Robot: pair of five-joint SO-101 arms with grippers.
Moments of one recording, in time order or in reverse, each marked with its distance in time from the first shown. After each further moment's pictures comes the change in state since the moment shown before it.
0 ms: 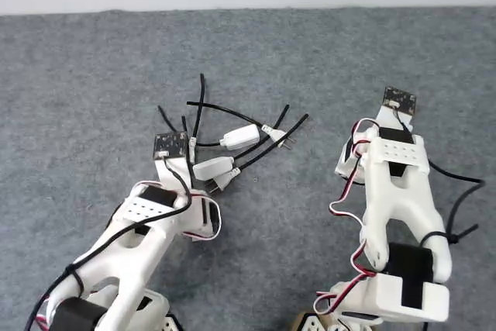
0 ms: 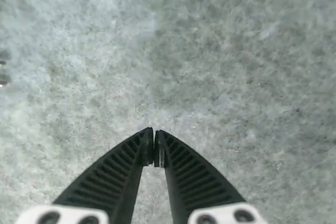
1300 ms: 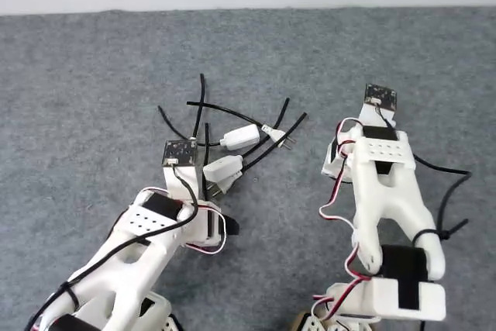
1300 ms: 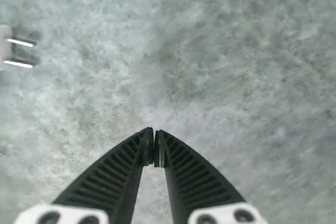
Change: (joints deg) left arm 4.9 -7.5 1.2 9.7 -1.0; right arm -6.2 -1.5 -0.3 2.0 -3.3
